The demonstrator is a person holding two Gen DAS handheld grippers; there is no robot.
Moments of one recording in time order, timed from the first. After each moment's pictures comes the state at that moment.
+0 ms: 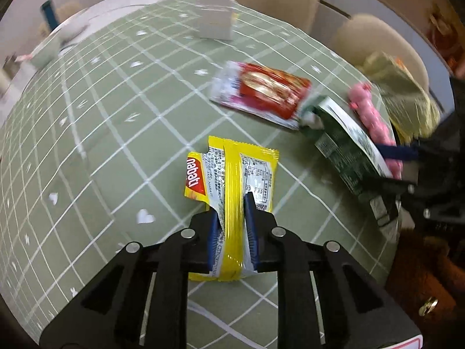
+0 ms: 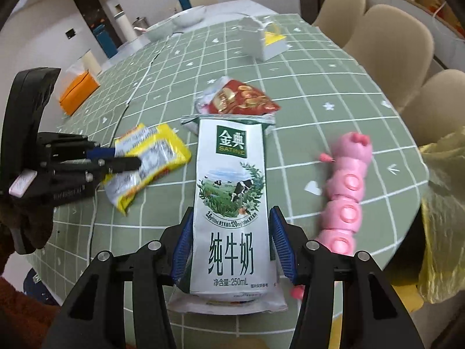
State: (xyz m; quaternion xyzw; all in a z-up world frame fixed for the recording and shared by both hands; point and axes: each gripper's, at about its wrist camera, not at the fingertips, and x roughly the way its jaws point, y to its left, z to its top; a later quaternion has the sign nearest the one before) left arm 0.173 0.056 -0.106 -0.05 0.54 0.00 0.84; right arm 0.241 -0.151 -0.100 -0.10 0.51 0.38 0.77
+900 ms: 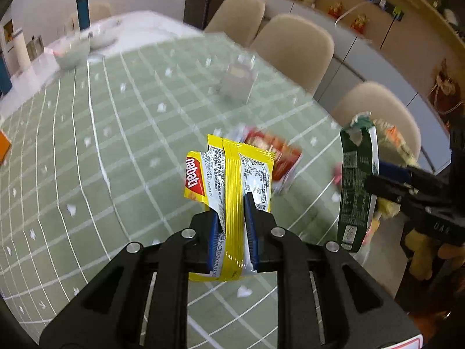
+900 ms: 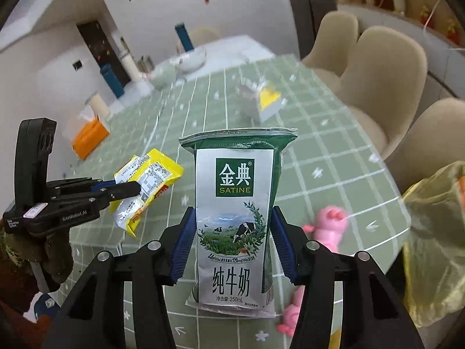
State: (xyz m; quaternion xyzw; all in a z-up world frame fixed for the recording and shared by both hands) left arm 0.179 0.066 -0.042 -0.12 0.45 0.03 0.88; right arm 0.271 -0.165 -0.025 -0.04 0.43 0.38 0.82
